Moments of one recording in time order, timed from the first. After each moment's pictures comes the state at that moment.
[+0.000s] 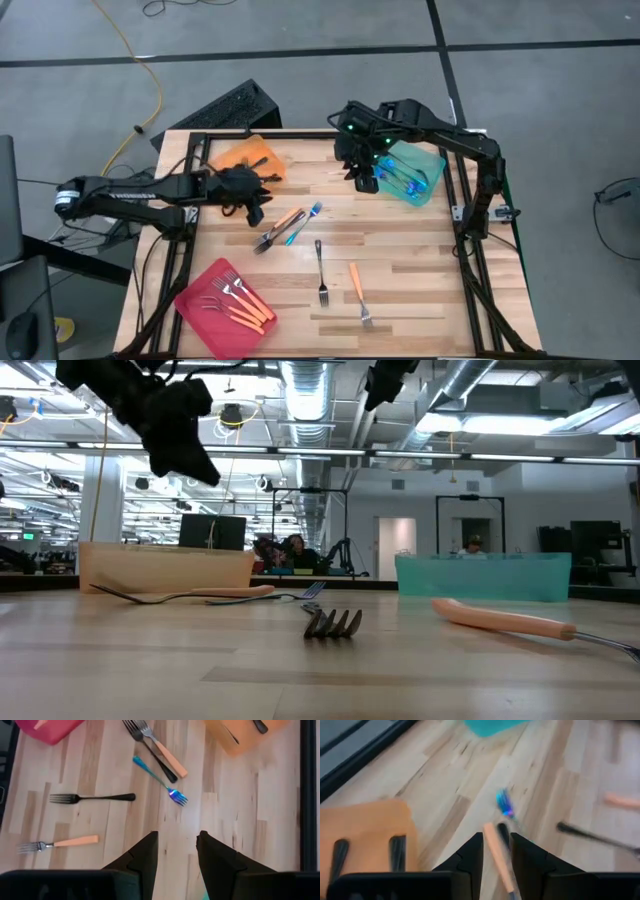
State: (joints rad) left arm 0.15 0.96 0.67 -0.41 -0.17 -0.27; right arm -0.26 1.82 2.12 -1.38 -0.21 -0.28
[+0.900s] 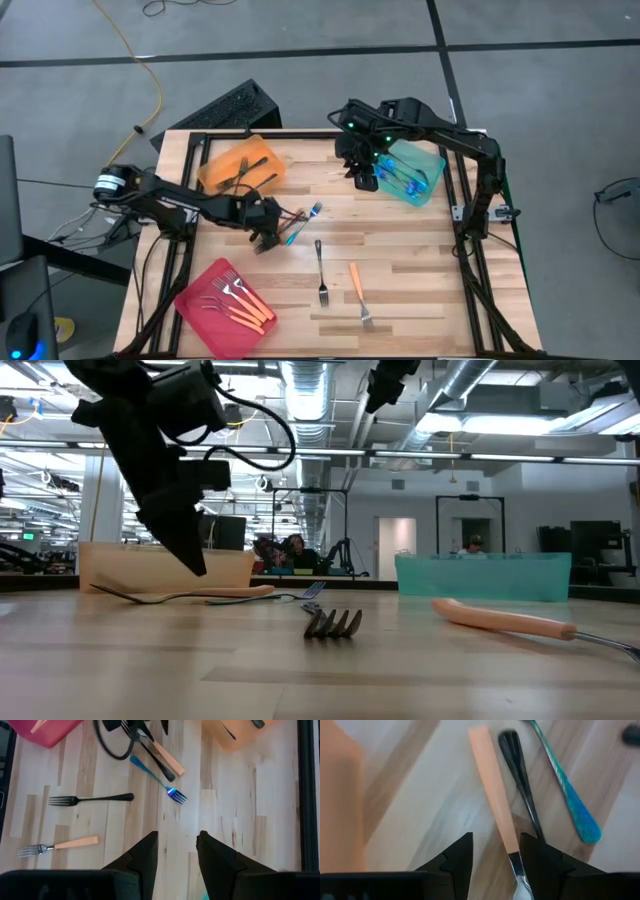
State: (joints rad) left arm -0.03 1.43 0.67 -0.39 -0.30 -0.47; right arm -0.27 1.82 2.12 -1.39 -0.21 -0.26
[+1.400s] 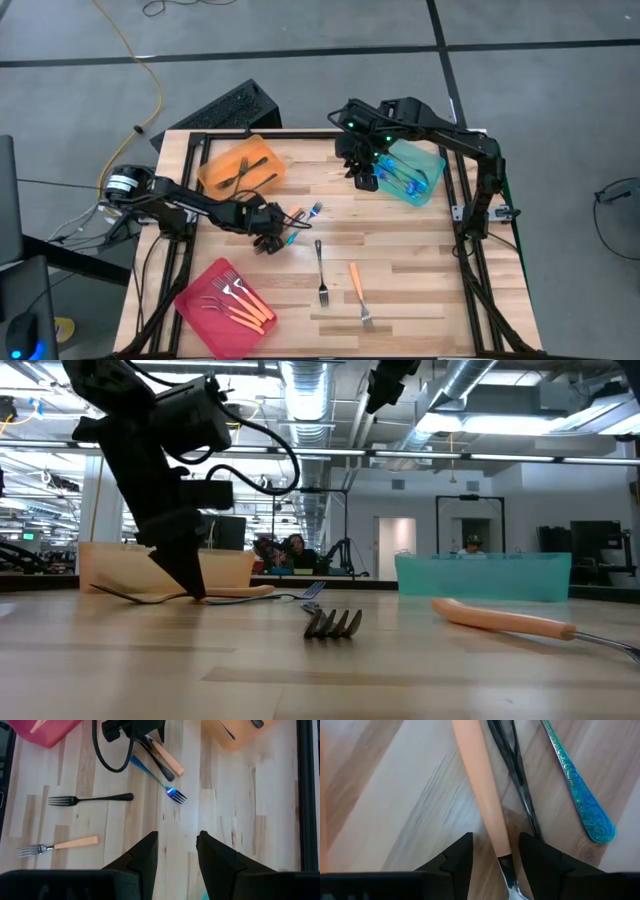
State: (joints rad) left arm -0.06 1.54 0.66 -0.31 -0.31 -0.49; right arm -0.27 1.82 2.12 -1.39 -0.21 -0.26
